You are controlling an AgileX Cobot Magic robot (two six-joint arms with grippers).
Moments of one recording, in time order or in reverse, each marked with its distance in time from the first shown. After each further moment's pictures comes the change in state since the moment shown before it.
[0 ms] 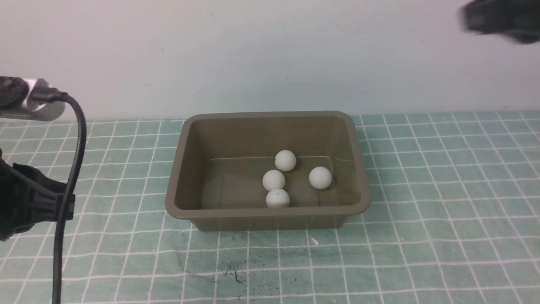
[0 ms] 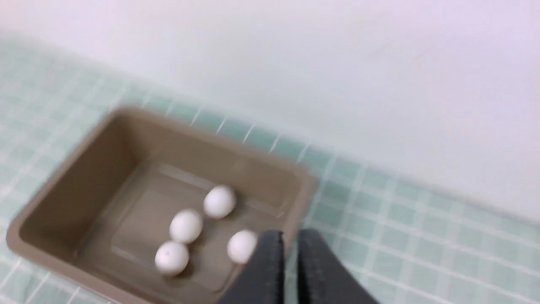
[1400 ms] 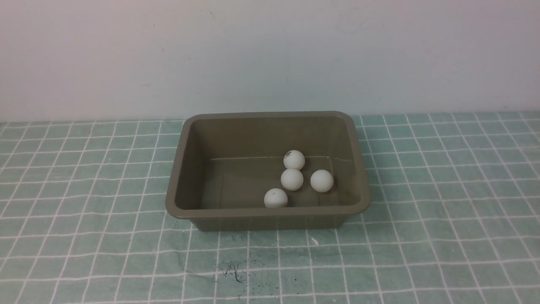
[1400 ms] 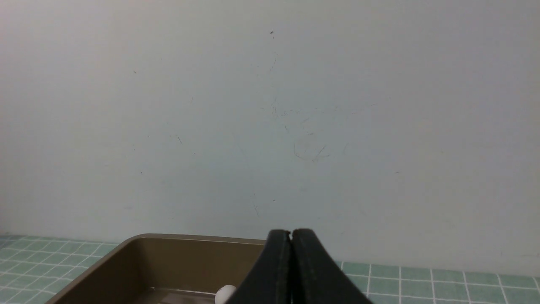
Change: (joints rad) right arm 0.000 -0.998 0.942 -0.238 -0.504 0.355; left arm 0.000 -0.634 0.279 -0.065 -0.214 0.097
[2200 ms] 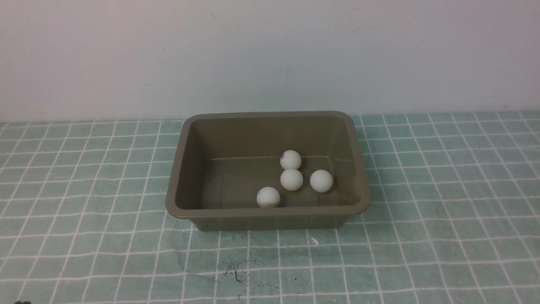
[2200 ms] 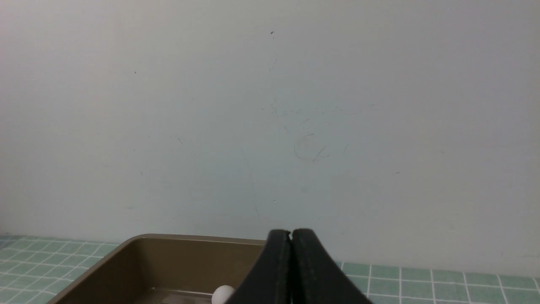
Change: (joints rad) right arm 0.000 -0.001 0.000 0.000 -0.001 0.000; left arm 0.048 -0.266 0.598 0.292 -0.253 -0.204
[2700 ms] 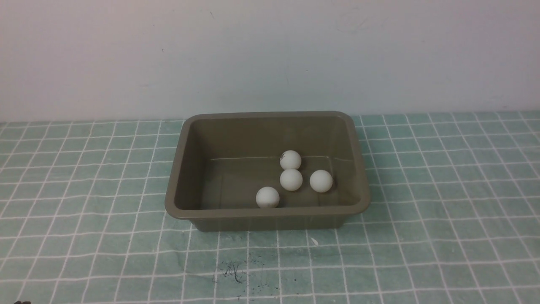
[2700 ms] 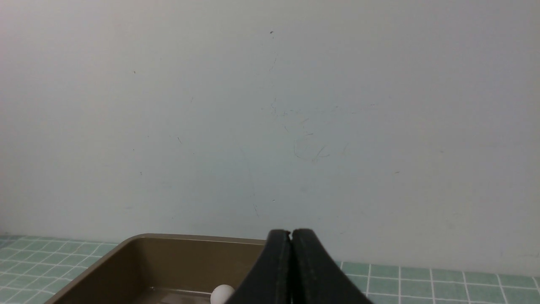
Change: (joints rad) right arm 0.000 0.000 0.001 0.000 0.001 0.000; left arm 0.002 -0.001 0.004 0.008 -0.009 0.003
